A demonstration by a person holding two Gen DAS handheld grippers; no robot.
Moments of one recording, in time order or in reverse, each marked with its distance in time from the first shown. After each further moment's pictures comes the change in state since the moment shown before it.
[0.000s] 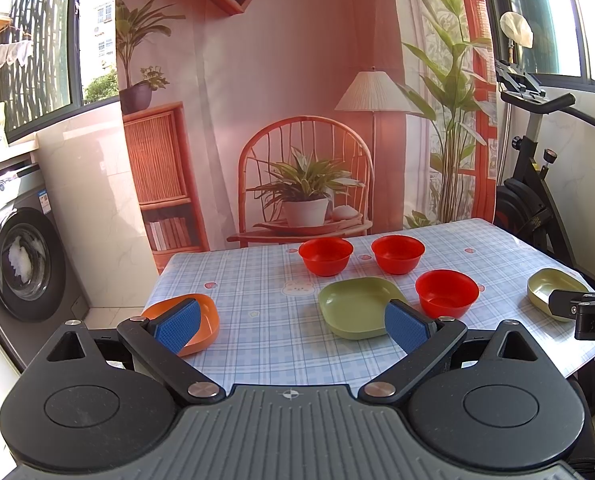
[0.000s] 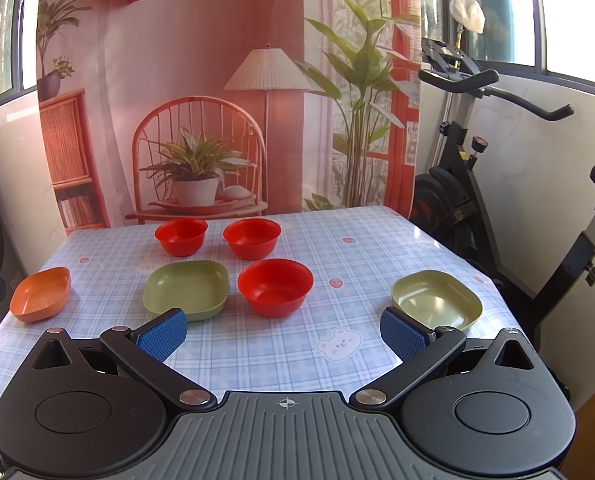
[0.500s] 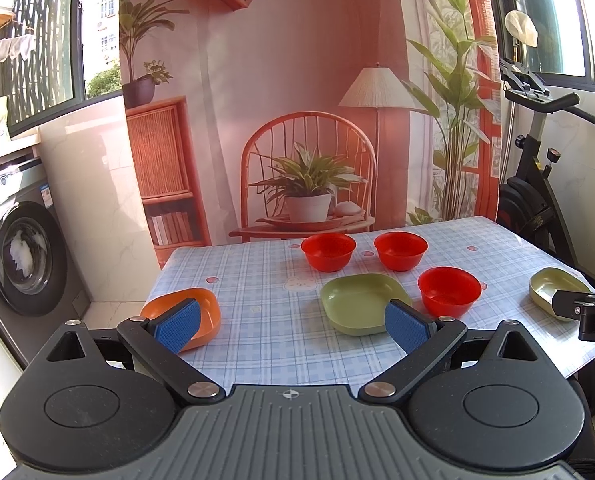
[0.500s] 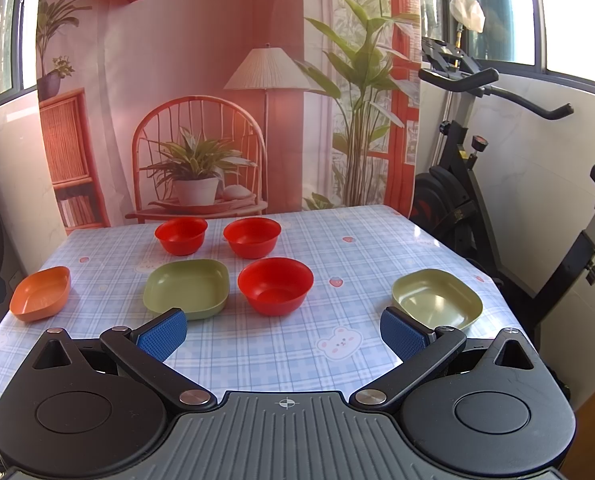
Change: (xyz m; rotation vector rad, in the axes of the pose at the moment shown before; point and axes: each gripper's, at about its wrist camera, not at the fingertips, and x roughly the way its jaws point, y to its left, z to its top) left arm 0.000 0.002 0.004 -0.010 0.014 0.005; right arm 0.000 0.001 -0.001 0.000 -0.001 0.000
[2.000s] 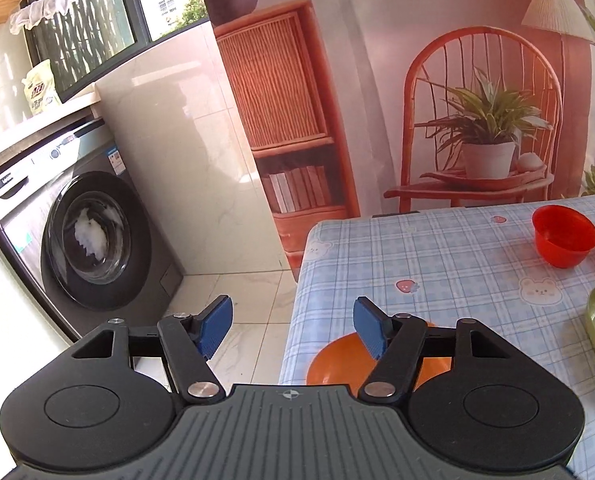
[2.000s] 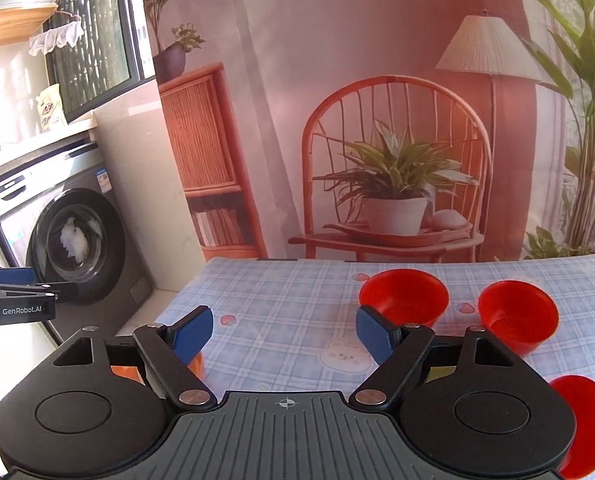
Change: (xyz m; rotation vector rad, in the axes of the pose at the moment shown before) left arm 0.245 0.210 0.039 0.015 0.202 0.296; right arm 0.251 0.217 0.092 -0.096 0.028 0.500
